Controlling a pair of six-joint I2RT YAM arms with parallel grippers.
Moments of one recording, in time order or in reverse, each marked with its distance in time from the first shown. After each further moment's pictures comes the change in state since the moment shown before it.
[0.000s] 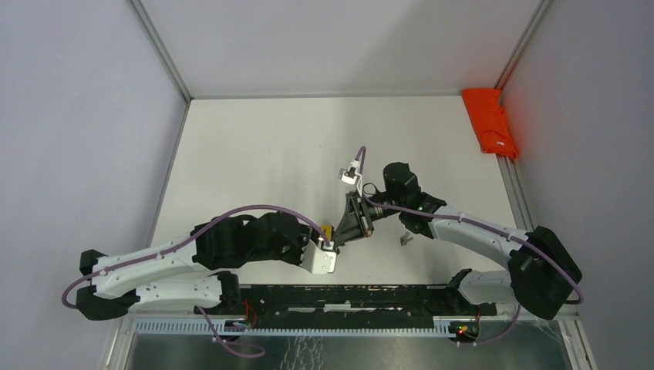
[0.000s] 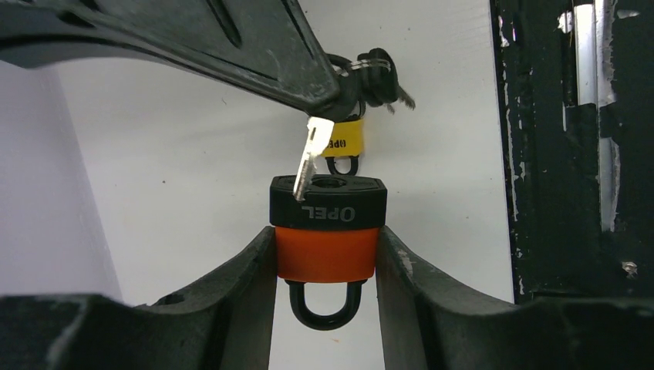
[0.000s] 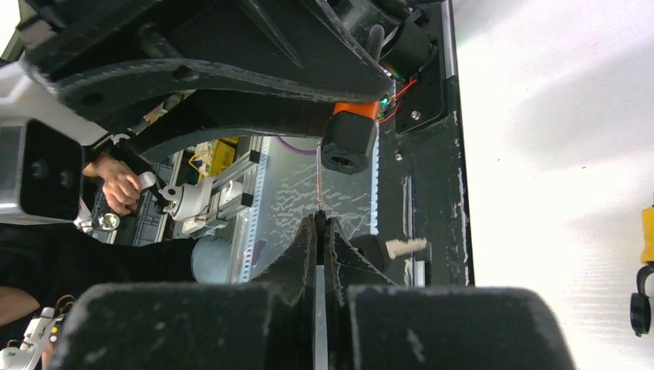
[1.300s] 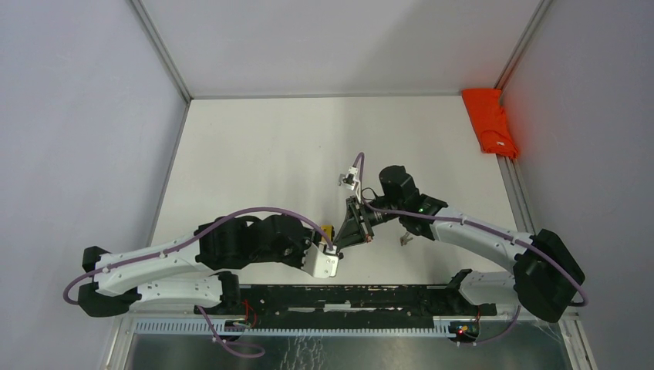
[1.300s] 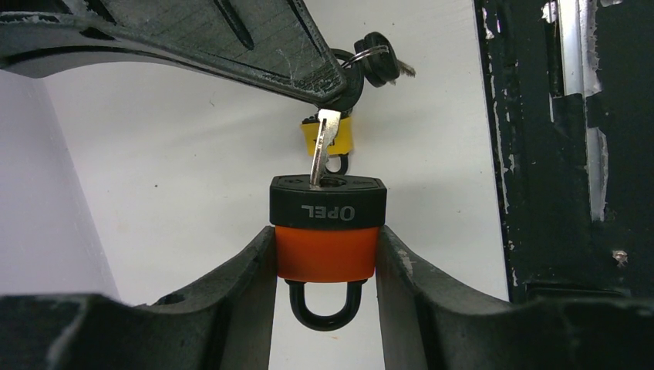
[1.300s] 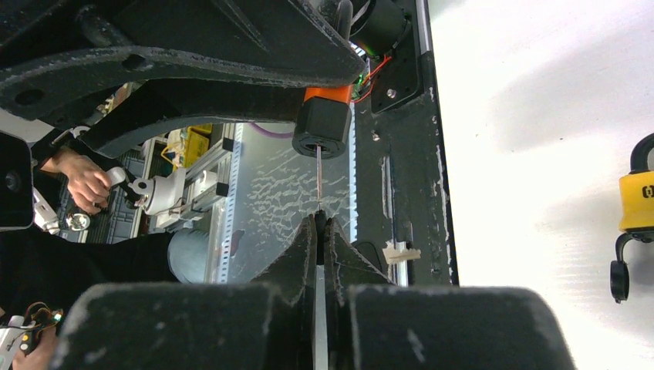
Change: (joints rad) left arm -0.032 0.026 0.020 -0.027 0.003 0.000; right arm 0.031 -0.024 0.006 -0.165 0.066 -0.131
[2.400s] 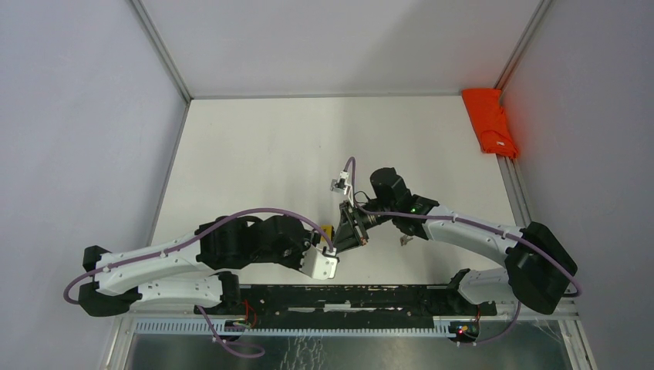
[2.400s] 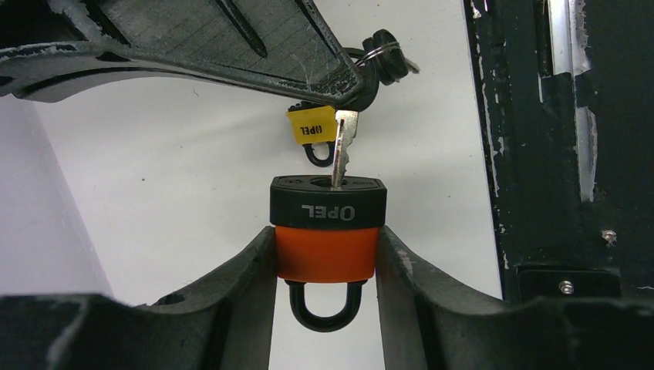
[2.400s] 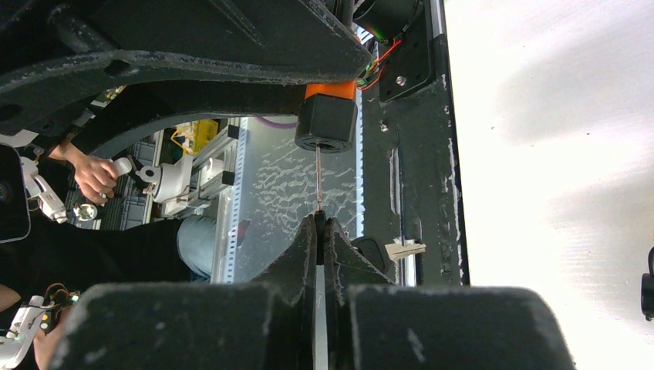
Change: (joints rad) left arm -0.003 0.008 0.007 -0.046 0.013 -0.001; right arm 0.048 0.060 0.026 -0.002 0.001 0.001
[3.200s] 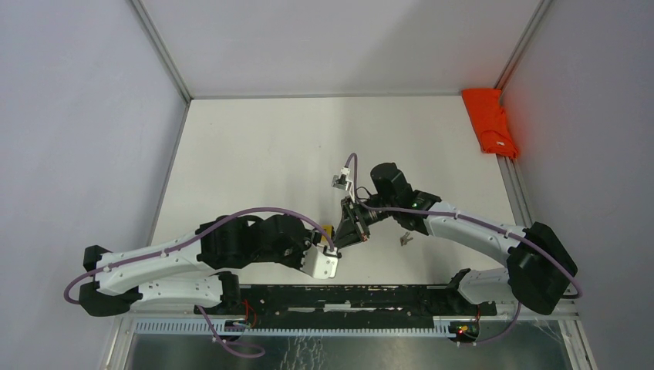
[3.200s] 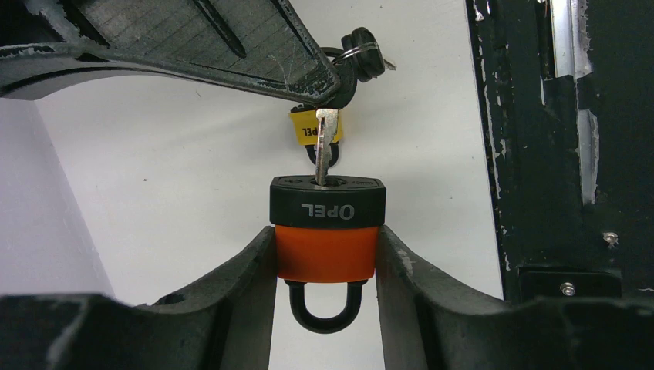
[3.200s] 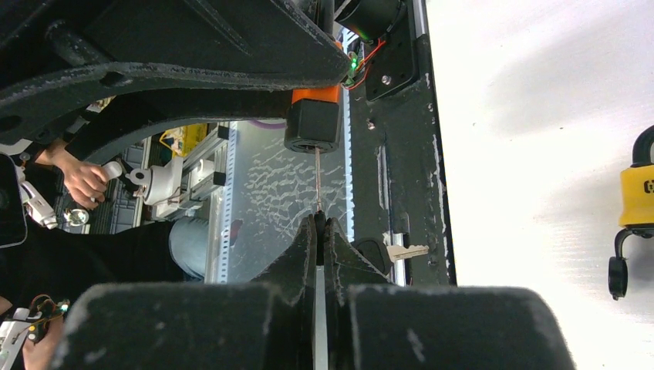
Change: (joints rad) left arm 0.001 0.006 0.006 0.001 0.002 0.000; right arm -0.035 0.001 0.048 -0.109 0.015 -0.061
